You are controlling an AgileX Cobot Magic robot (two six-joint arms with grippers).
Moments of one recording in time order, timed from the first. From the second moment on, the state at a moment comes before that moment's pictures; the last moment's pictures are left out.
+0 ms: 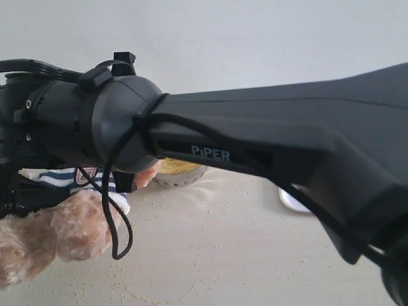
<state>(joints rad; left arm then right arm) 0.27 1.57 -0.44 -1.55 0.96 1.21 1.16 2.19 -1.88 -0.96 1.18 -0.05</state>
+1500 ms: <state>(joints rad) 0.27 1.57 -0.44 -1.72 0.79 1.54 0.29 1.79 -1.52 -0.04 1.22 -0.25</state>
